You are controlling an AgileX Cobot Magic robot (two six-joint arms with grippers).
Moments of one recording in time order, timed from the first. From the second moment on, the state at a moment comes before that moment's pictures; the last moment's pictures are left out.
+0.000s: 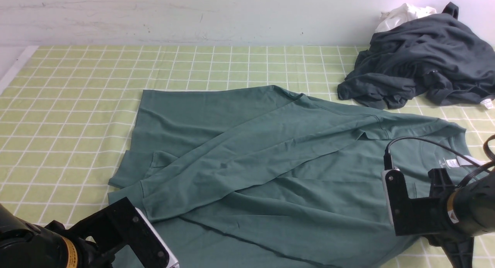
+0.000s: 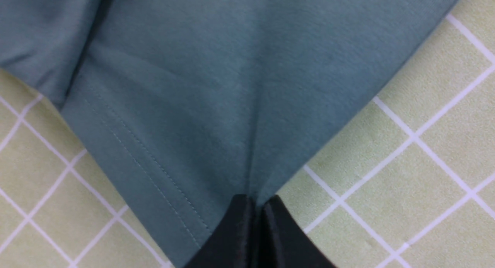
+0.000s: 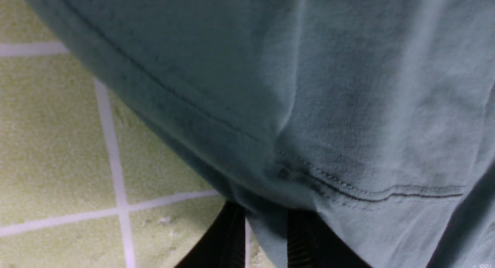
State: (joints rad) right arm 0.27 1.60 -0.64 -0.55 0.45 -0.81; left arm -0.55 1.12 -0.55 0.09 0.78 0.20
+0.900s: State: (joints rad) right arm 0.18 1.51 -0.82 -0.66 0.34 -0.28; left arm -0.35 1.34 -0.96 0.31 0.64 -0.19
